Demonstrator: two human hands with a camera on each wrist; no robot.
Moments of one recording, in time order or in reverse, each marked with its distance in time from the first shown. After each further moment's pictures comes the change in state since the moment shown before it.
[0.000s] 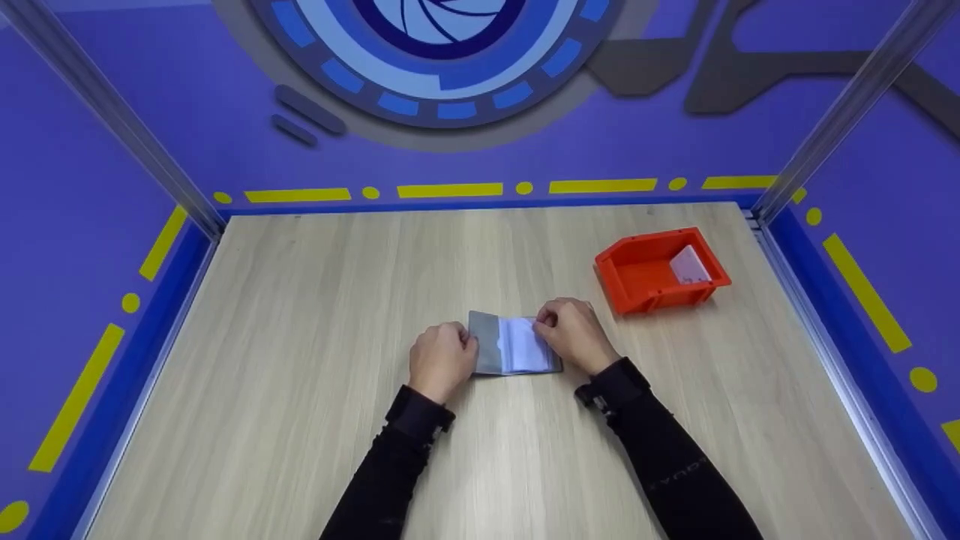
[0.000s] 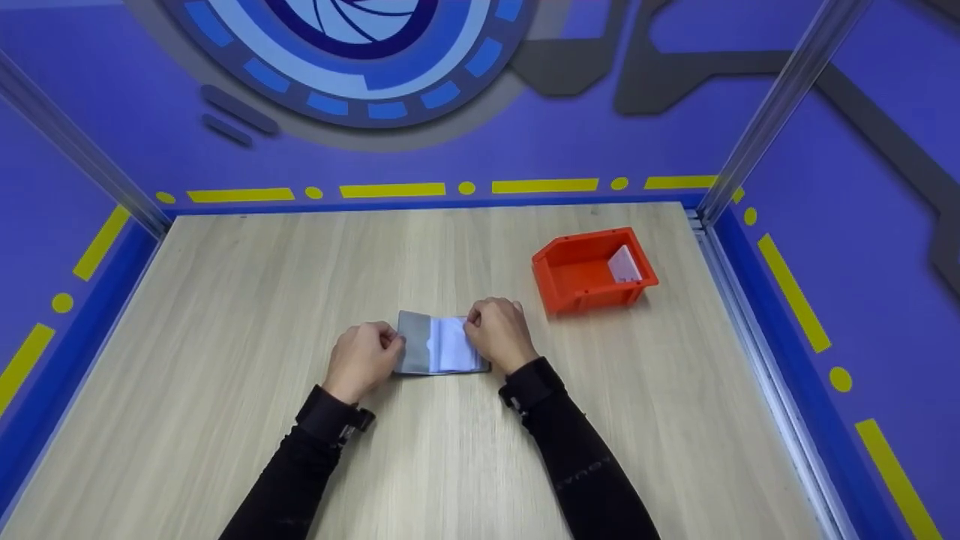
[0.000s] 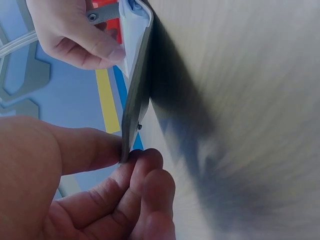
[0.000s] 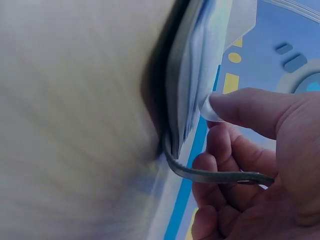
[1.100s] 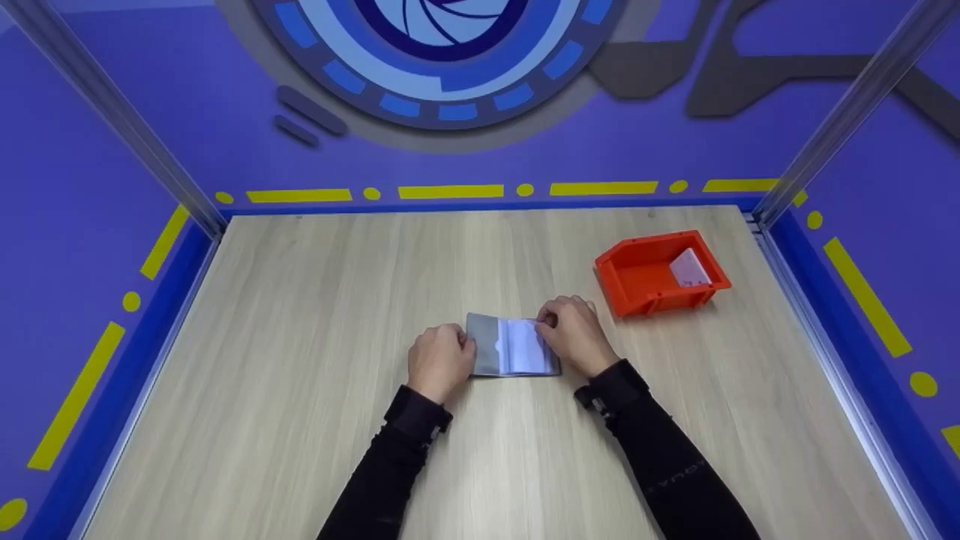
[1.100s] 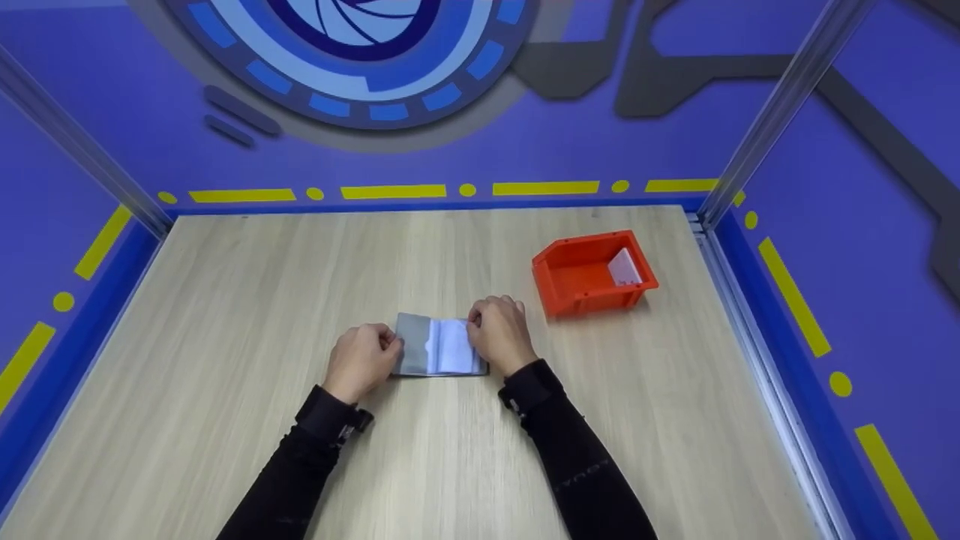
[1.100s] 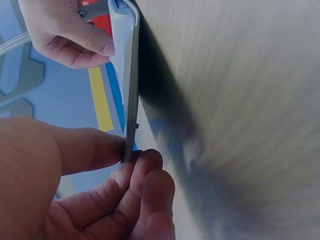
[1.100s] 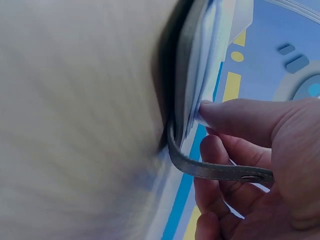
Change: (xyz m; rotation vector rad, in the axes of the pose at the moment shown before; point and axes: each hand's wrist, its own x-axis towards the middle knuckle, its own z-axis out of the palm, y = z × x) left_hand 0.002 -0.004 0.005 0.024 0.006 -0.018; right_hand 0.001 0.001 -0.001 -0.041 0.009 -0.026
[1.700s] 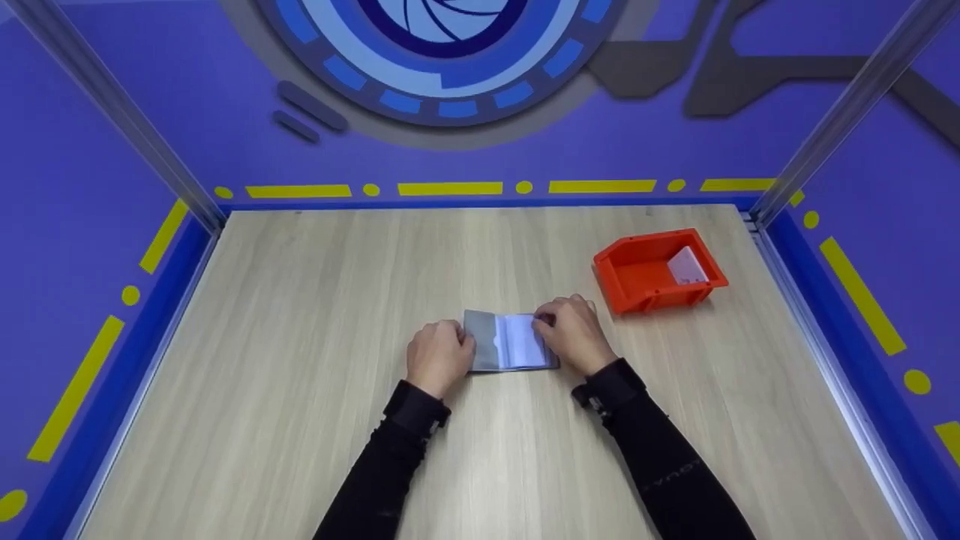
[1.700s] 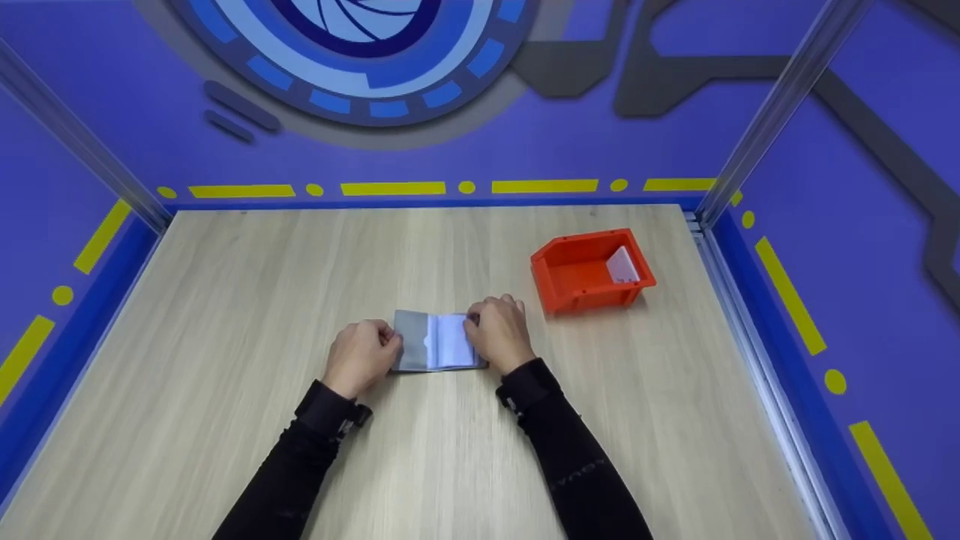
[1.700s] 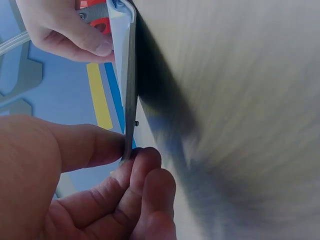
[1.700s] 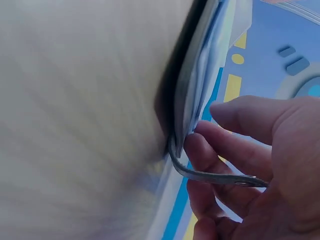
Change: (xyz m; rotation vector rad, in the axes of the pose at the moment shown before) left_hand 0.000 0.002 0.000 0.014 -0.017 -0.023; right_hand -0.005 -0.002 -0.002 -0.043 -0.021 0.013
